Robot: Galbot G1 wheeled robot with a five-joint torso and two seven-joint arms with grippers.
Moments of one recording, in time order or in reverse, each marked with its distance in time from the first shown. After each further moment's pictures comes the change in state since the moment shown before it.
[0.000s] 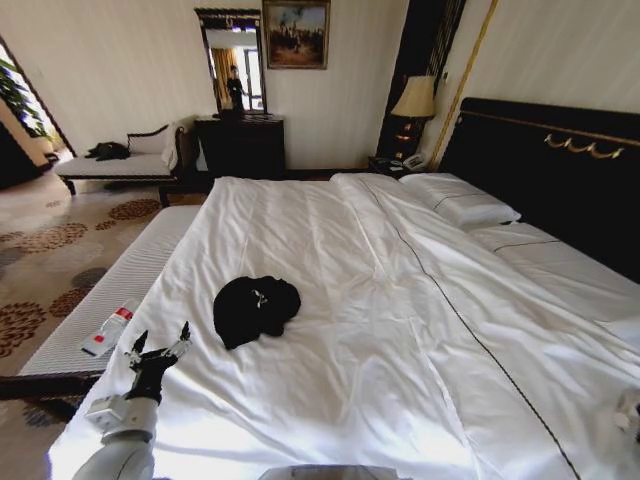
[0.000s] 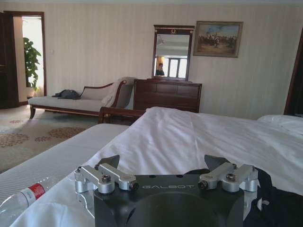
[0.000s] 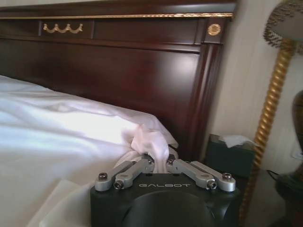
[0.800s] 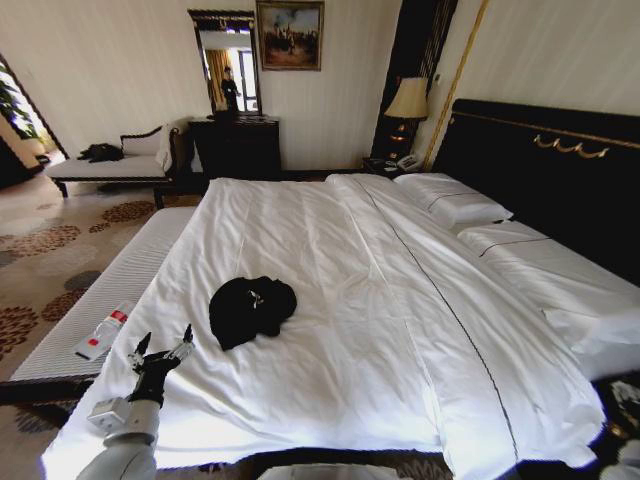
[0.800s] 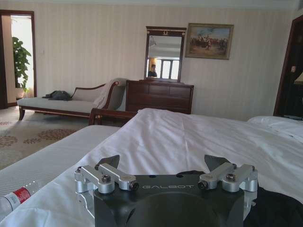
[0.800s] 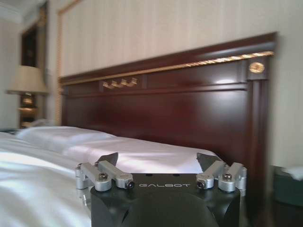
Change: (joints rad) left arm -0.008 -0.005 0.011 -0.008 0.010 0.003 0.004; right arm -0.127 0.171 -0.107 0.409 0.043 0.084 -0.045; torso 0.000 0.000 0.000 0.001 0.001
